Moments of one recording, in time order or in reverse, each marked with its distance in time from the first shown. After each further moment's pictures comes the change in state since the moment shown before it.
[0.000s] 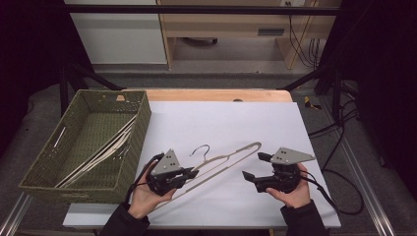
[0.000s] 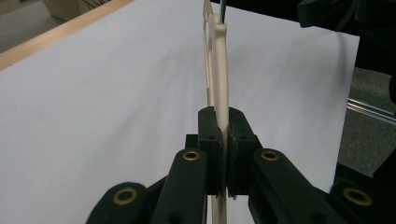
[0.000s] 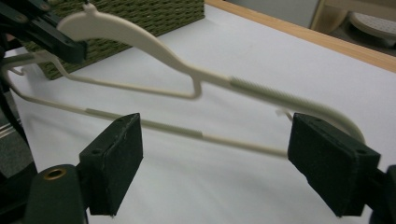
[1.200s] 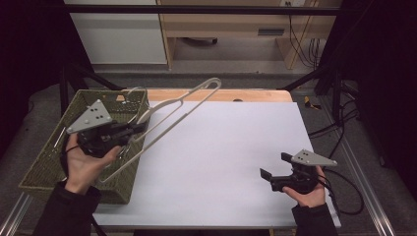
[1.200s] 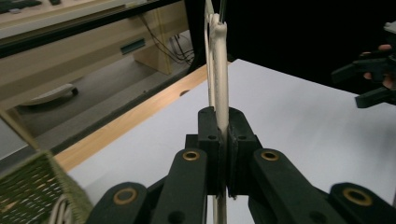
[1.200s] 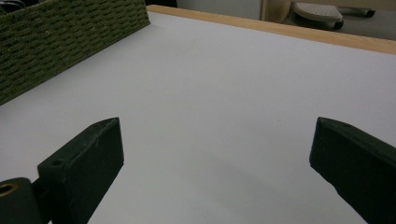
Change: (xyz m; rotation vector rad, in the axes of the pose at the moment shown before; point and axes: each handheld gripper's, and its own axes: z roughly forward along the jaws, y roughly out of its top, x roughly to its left) left arm 0.071 0.063 -0.140 -0.144 0.242 -0.008; right arm -0.026 -0.026 -0.021 -0.050 -0.147 0.152
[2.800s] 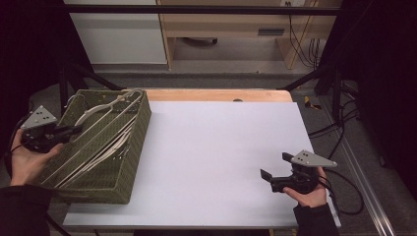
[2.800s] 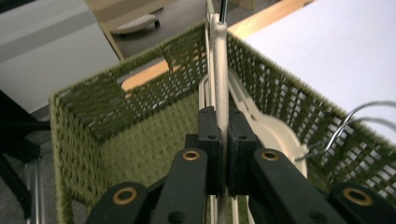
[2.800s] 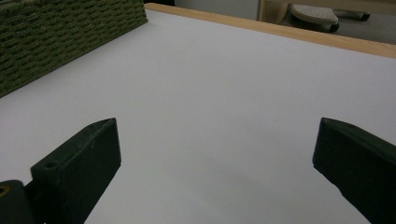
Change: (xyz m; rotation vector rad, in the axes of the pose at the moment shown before) left arm 0.131 -0.117 -0.049 0.247 0.275 -0.039; right arm 0.000 -0.001 -0.001 0.007 -0.015 -0.029
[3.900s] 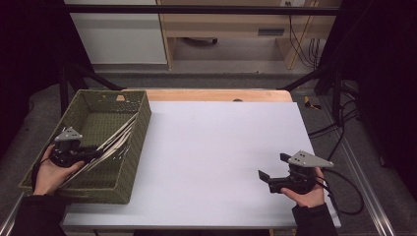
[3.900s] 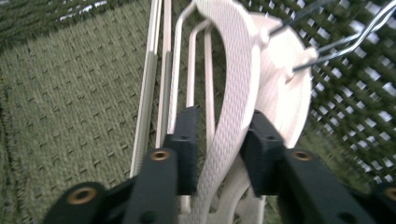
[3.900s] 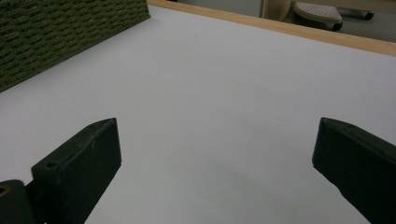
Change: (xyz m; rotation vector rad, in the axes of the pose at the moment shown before) left arm -0.020 -0.050 0.052 0.179 -0.145 -0.161; right arm 0.004 -0.001 0.004 0.011 0.006 -0.010
